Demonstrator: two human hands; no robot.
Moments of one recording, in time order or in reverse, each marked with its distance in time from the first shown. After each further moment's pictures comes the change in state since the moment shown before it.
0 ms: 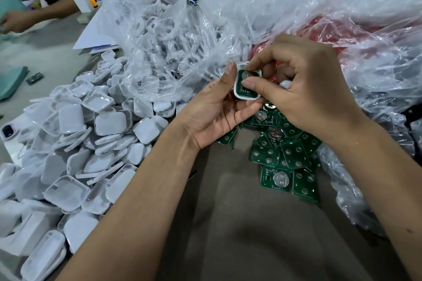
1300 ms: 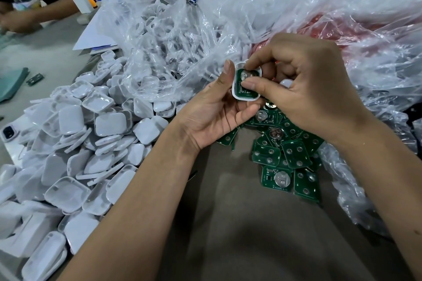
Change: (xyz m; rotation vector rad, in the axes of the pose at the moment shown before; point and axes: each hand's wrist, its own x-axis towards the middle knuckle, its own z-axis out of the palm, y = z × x) left_hand -0.002 0.002 0.003 0.001 -0.023 -0.033; right_hand 0.002 -0.008 -0.004 0.013 -0.005 -0.034
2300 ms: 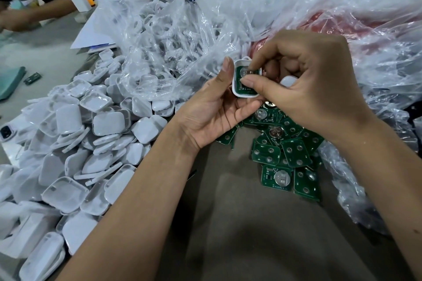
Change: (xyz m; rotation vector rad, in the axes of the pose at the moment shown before) left_hand 0.002 -0.001 -0.003 -0.039 -0.041 0.027; right_hand -0.003 -0.004 -0.001 0.039 0.054 -0.004
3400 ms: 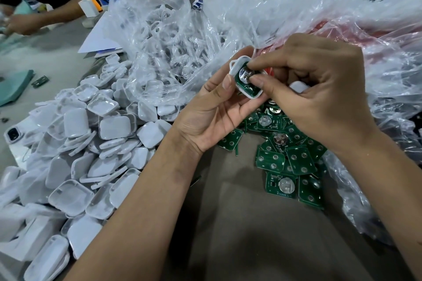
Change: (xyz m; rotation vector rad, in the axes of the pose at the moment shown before) left_hand 0.001 0.001 -0.009 -0.213 -0.234 0.141; right_hand -0.001 0.001 0.001 0.045 0.096 -0.116
